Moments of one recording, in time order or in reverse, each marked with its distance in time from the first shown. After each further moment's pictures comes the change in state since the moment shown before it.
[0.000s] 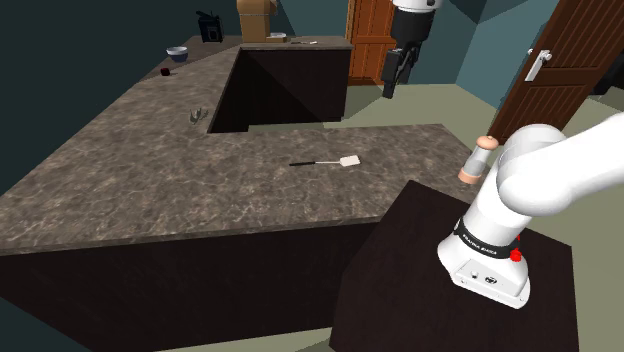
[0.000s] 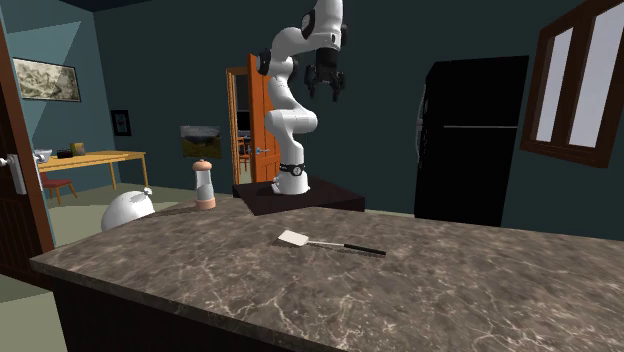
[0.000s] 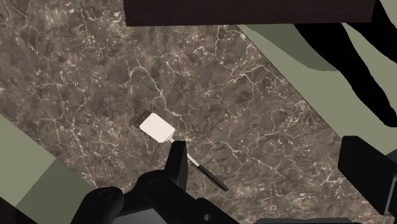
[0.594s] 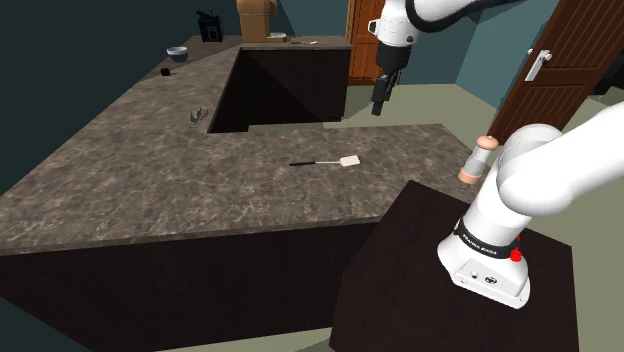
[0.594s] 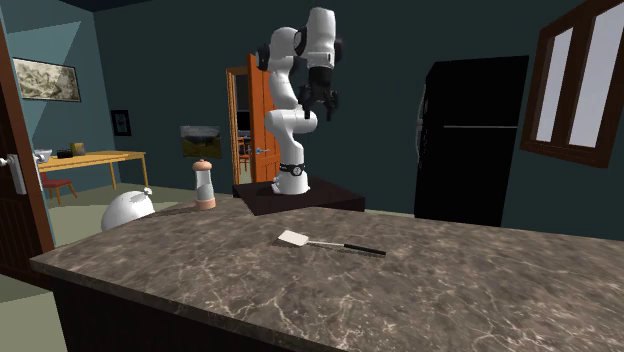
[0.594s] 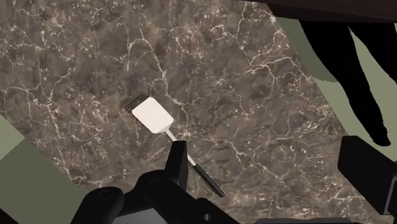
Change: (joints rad) arm 0.006 0.127 -0.128 -0.103 -0.061 0.244 -0.203
